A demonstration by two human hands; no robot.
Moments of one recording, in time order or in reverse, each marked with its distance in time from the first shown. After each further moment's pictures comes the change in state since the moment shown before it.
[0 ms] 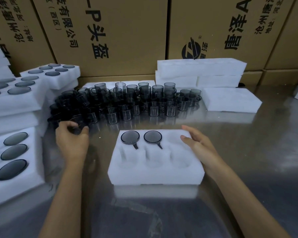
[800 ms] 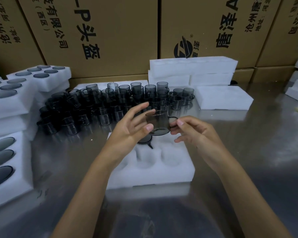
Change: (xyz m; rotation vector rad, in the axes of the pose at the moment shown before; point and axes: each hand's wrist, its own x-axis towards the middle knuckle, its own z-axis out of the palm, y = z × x) left_hand -0.094 0.118 0.021 -0.667 -1.097 0.088; right_hand -0.016 -0.041 -0.010 0.080 -0.142 -0.328
